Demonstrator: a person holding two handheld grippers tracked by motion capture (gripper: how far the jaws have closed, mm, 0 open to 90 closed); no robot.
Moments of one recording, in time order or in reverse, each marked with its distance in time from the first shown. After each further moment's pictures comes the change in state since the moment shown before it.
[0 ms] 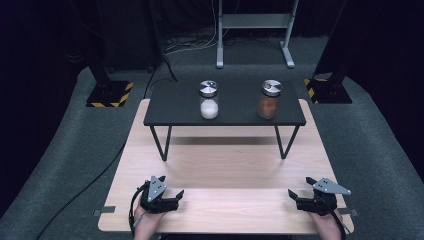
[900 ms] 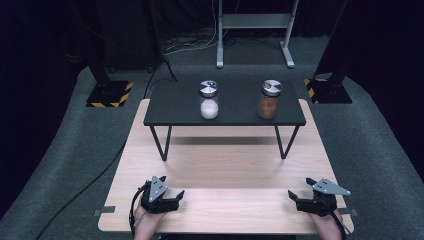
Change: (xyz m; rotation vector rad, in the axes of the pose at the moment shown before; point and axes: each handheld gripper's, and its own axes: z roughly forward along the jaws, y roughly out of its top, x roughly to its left) left arm 0.000 0.001 0.001 0.008 -0.004 0.009; right arm 0.003 0.000 -0.002 0.004 -0.006 -0.012
